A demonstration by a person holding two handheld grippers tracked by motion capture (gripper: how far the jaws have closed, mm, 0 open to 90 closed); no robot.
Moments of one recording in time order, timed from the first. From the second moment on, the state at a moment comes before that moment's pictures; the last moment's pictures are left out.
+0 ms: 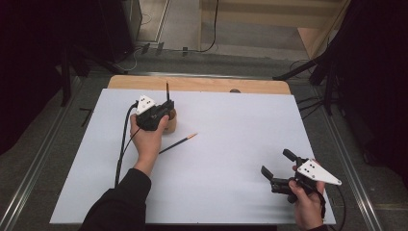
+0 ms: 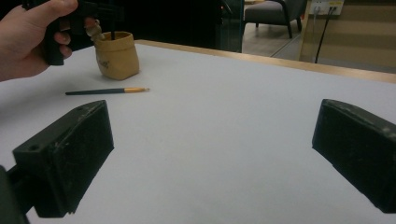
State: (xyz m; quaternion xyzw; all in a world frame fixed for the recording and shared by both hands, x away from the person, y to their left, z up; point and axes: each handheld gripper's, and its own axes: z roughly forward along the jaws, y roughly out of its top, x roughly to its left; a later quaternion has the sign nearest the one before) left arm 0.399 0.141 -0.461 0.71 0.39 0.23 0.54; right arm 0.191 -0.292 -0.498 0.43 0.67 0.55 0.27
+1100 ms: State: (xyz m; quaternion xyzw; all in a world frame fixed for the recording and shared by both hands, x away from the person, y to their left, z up) left arm 0.374 0.150 -0.443 0.71 0.36 0.20 0.57; right arm 0.191 -0.294 -0.498 0.43 0.66 0.55 0.27
